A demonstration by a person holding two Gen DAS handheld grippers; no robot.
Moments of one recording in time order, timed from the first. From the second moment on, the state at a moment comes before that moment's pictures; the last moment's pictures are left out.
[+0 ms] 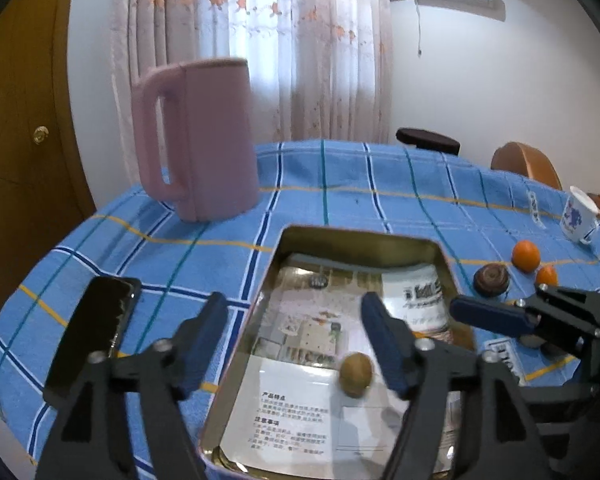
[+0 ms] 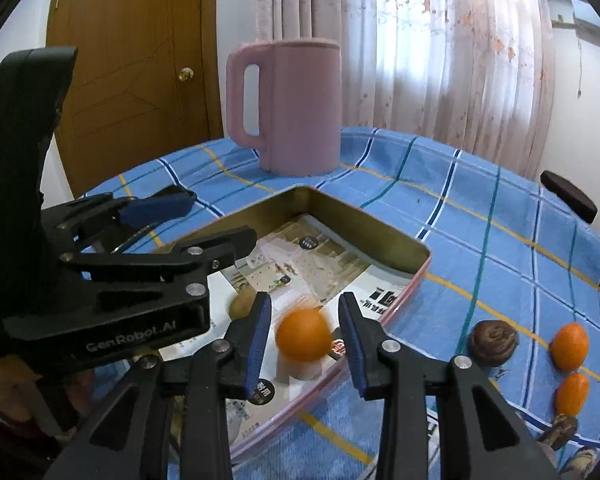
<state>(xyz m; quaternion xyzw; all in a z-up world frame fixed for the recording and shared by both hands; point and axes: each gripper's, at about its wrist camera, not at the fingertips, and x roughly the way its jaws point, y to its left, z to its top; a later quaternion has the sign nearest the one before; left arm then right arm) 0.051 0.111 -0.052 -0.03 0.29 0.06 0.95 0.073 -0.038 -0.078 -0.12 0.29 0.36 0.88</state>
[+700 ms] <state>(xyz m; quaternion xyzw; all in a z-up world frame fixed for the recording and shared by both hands) 0.044 -0.026 -0.038 -0.01 0.28 -0.10 0.95 0.058 -0.247 -0.068 -0.09 0.28 0.13 0.95</state>
